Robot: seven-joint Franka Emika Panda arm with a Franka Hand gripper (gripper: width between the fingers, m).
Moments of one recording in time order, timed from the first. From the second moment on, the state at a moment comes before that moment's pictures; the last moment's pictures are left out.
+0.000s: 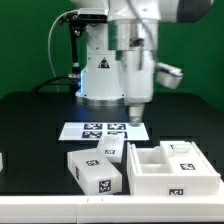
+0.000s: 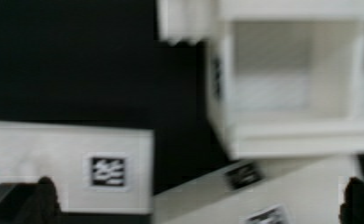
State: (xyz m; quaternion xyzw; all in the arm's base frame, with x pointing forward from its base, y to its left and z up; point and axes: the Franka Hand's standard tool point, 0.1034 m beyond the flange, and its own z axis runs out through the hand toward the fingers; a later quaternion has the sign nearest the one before) arm 0.488 0.016 0.079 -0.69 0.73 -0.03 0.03
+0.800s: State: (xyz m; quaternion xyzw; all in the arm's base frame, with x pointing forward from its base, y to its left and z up) arm 0.442 0.003 0.018 -0.67 0.74 -0.04 -0.02
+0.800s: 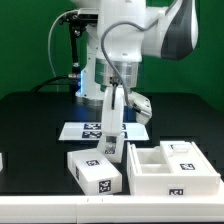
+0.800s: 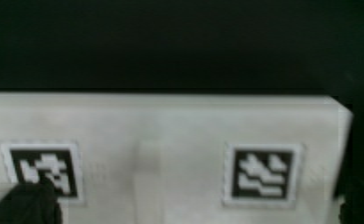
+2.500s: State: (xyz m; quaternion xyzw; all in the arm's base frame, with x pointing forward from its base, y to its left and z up) arm 0.439 0.040 0.044 -0.69 0.72 0.00 0.00
